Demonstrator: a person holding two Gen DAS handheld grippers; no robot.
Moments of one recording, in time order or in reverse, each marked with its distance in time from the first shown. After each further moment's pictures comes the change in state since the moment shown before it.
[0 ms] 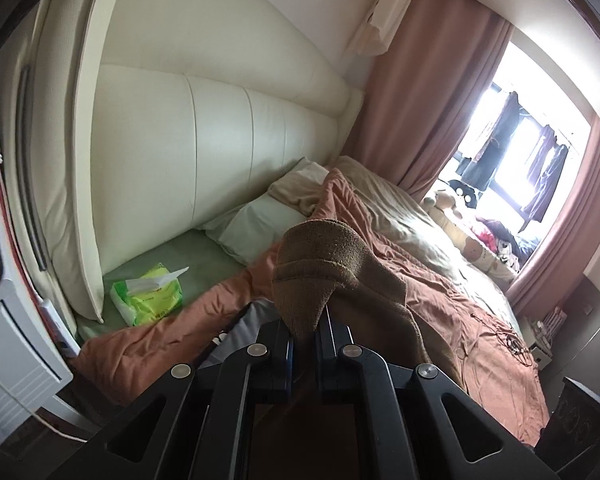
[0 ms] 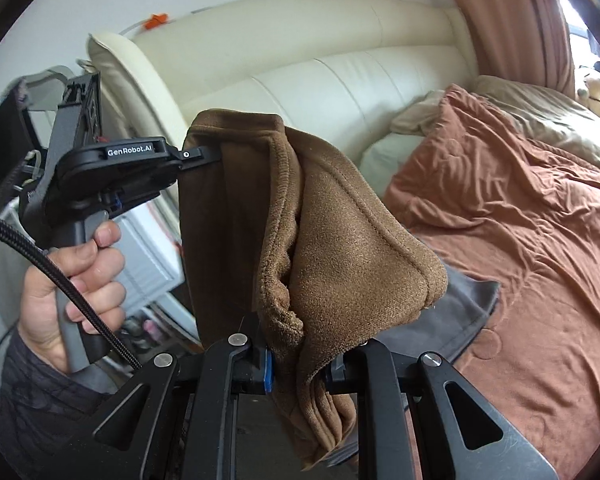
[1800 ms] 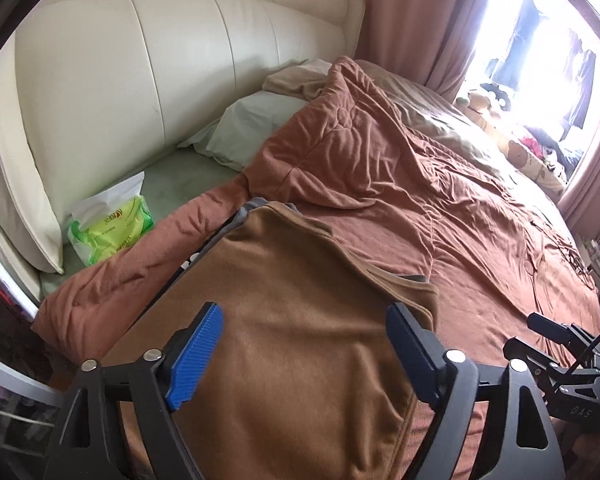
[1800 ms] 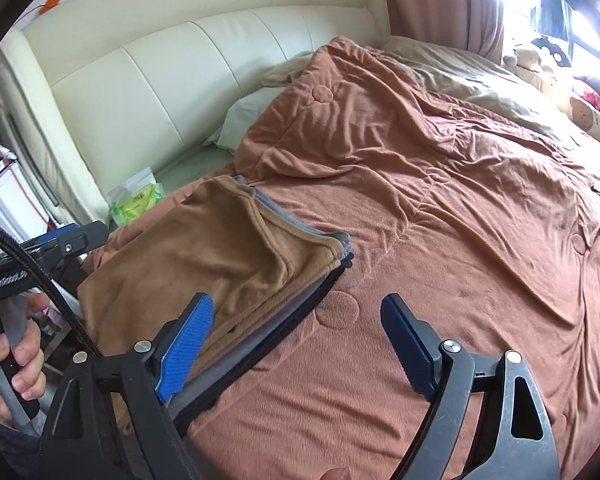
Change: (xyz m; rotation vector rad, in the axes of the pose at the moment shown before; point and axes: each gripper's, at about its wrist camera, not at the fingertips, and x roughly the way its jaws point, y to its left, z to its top) left arm 0.125 -0.056 -0.110 0.182 0.232 0.183; right arm 0.043 -0.100 -0.005 0.057 0.114 -0.292
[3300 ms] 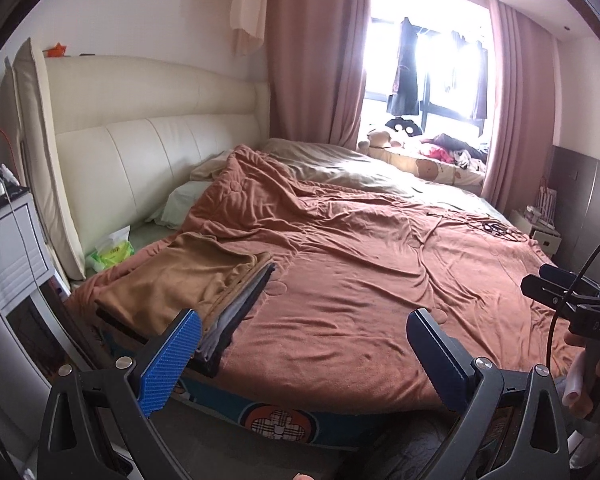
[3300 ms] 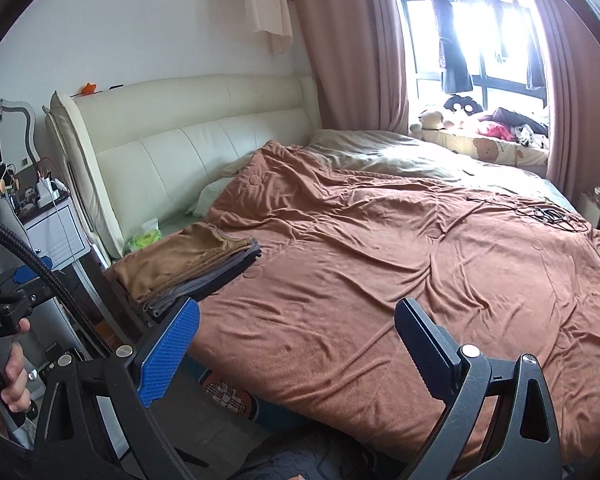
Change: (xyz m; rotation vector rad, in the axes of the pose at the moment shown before) left arm -0.268 -0.175 -0.214 0.216 -0.307 -0.110; right arm -0.366 -0.050 -0.277 0.068 -0.361 -0.137
